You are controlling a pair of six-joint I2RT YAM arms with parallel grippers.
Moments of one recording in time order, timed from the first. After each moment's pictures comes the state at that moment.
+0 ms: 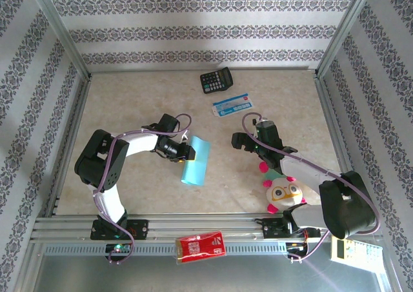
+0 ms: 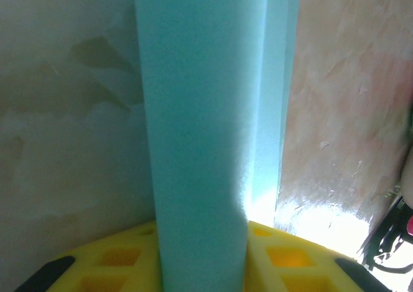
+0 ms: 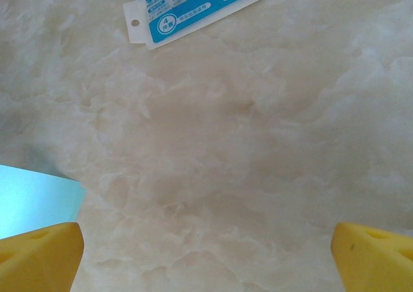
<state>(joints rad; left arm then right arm) -0.41 1.80 0.96 -0.37 0.63 -0.40 0.38 1.31 0.57 0.02 -0.04 0.47</state>
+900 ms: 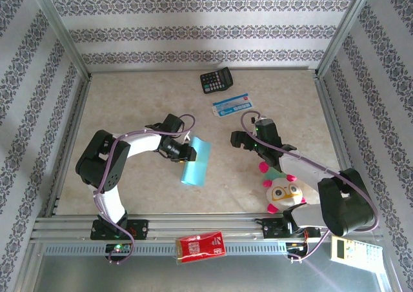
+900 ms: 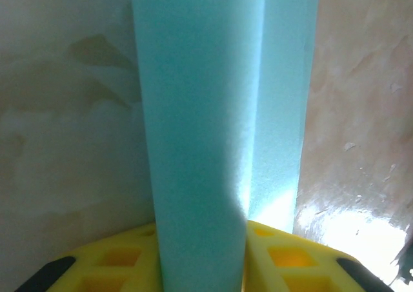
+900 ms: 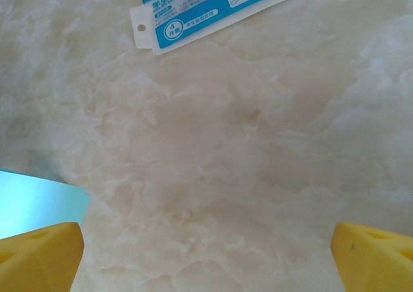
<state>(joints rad) -0.46 1.80 1.00 -0.44 0.51 -0.38 0.38 1.33 0.60 0.02 -0.04 0.45</state>
